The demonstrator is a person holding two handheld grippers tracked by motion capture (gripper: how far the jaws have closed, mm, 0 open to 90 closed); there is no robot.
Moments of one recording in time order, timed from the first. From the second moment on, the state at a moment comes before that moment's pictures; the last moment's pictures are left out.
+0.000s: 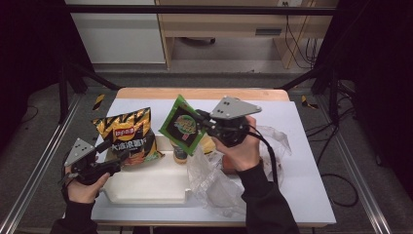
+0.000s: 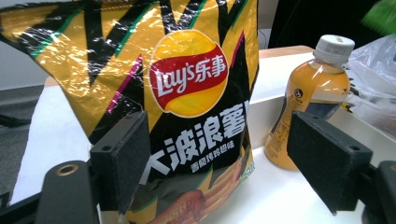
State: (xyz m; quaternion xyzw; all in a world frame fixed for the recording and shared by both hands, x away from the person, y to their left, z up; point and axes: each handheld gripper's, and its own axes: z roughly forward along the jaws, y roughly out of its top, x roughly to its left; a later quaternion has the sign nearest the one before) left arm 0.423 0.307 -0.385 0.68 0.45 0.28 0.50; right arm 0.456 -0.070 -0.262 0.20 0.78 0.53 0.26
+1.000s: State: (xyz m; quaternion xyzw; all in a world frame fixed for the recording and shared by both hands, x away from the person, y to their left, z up) left arm 0.421 0.312 -0.382 0.68 0.45 0.28 0.51; right arm 0.452 -0.007 -0.352 0.14 0.87 0.43 0.21
